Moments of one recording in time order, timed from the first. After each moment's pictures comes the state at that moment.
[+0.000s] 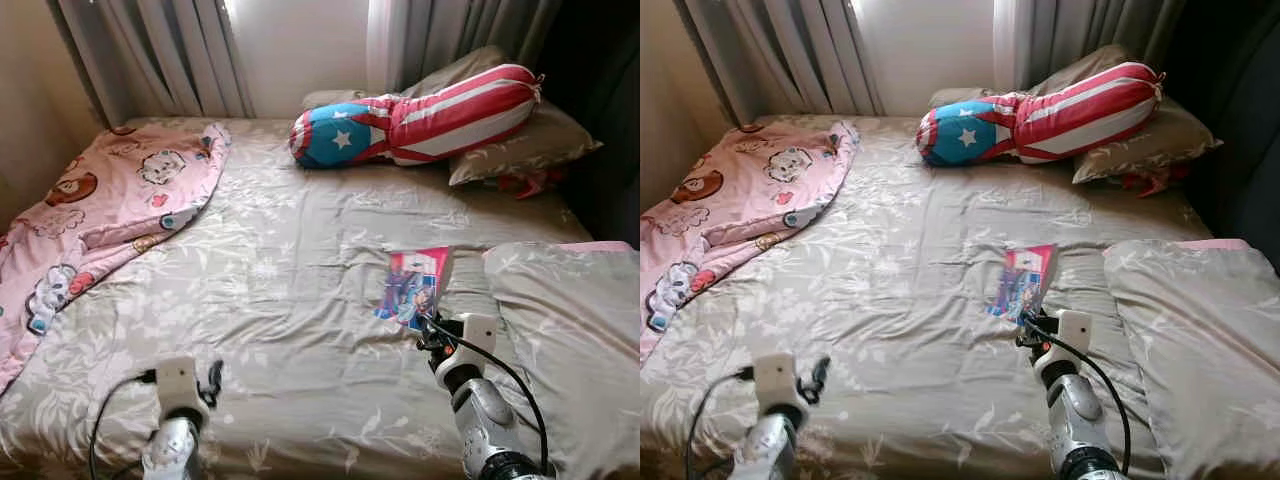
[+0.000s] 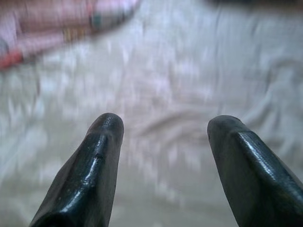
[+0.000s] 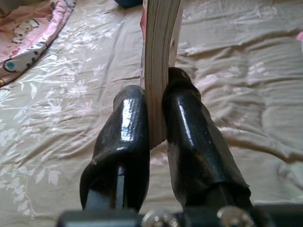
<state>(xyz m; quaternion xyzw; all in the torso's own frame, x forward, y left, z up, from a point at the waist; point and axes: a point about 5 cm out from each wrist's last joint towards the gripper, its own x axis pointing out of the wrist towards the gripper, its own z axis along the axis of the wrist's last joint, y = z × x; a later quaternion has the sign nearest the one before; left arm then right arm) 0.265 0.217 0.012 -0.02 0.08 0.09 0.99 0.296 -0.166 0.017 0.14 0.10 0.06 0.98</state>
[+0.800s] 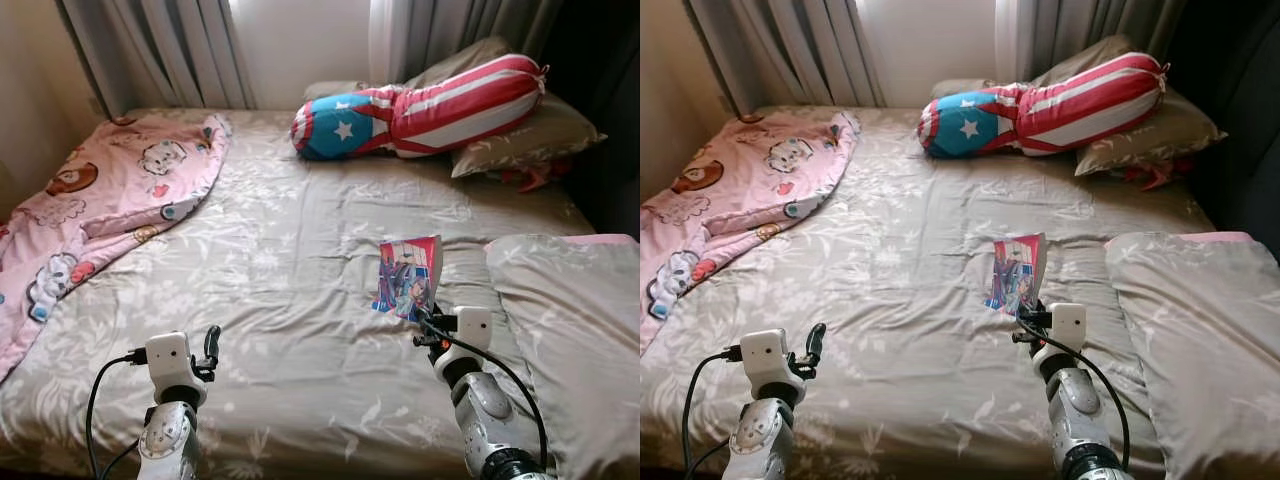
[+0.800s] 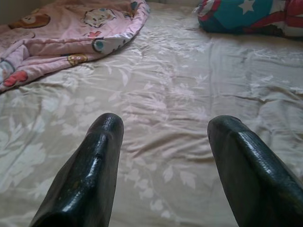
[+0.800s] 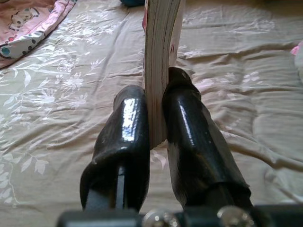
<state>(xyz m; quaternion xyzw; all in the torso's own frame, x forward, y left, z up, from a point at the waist) 0.267 0.213 0.023 -0.03 0.04 0.09 1.00 0.300 -0.168 0.023 0.10 0.09 0.06 0.99</state>
